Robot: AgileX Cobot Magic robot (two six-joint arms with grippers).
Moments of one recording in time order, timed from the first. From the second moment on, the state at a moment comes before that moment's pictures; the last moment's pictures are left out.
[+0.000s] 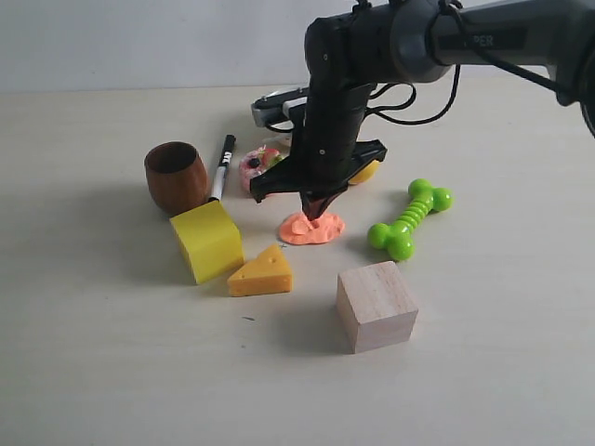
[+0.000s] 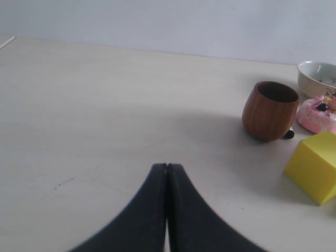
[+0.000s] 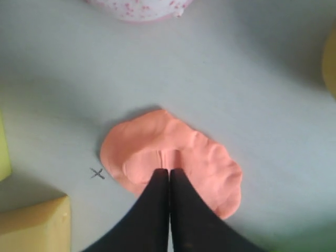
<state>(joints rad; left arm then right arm) -0.04 0.01 0.00 0.04 0.37 -0.13 0.57 2.24 -1.69 0.08 0.97 0.06</state>
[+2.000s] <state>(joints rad) -0.04 0.01 0.00 0.04 0.37 -0.13 -0.10 0.42 -0.46 -0.28 0.36 0.26</state>
